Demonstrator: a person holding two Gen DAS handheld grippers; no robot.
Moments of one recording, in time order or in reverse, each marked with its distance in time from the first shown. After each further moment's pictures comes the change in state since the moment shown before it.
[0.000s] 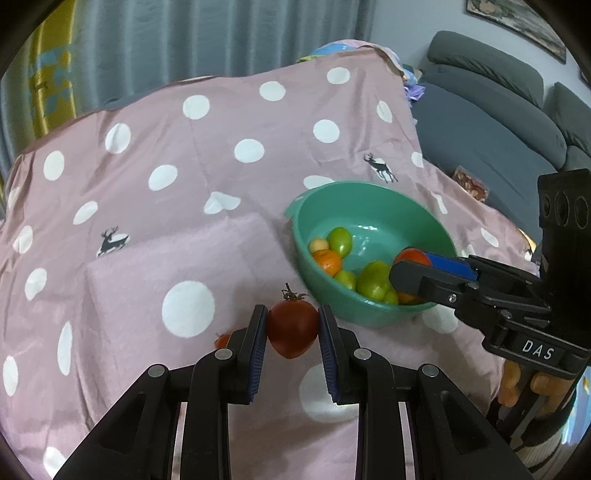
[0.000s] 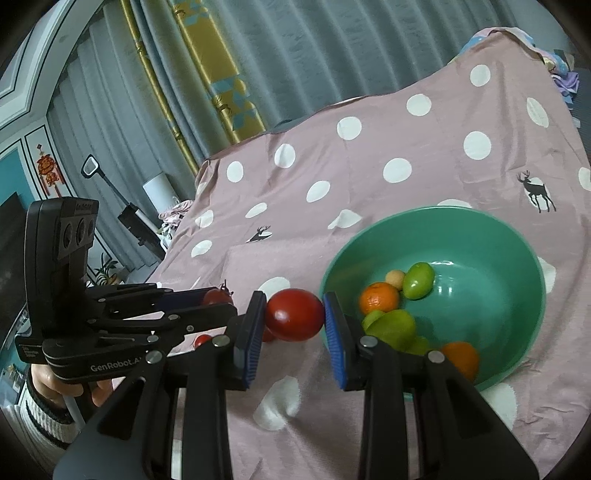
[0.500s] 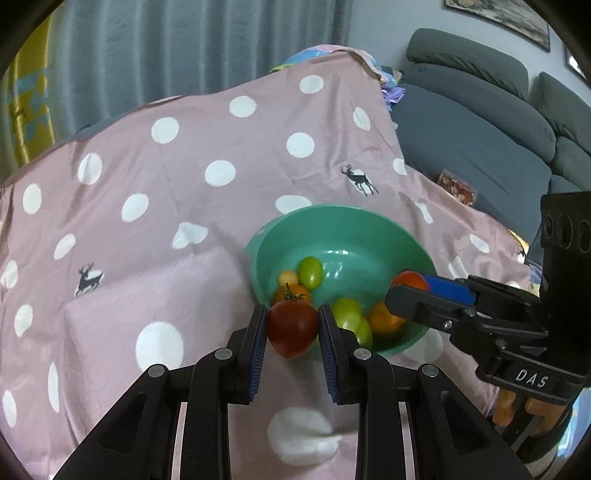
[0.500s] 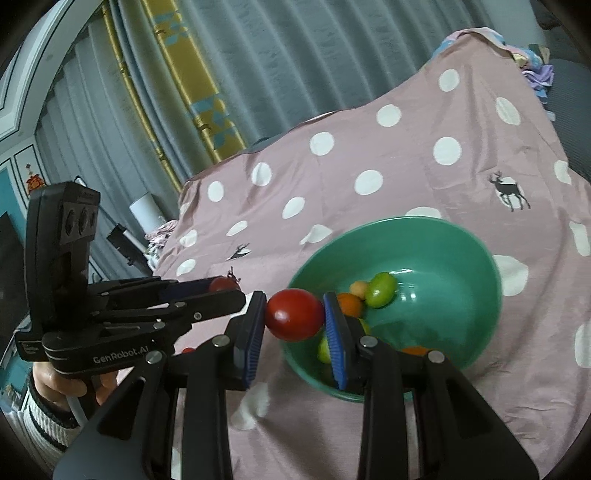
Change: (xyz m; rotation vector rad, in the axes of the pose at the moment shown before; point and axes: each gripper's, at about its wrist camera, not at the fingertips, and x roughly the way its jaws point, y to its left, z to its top) left arm 0.017 -0.032 0.031 0.061 -0.034 -0.031; right arm -0.020 -0.029 0.004 0.051 -0.056 -0.058
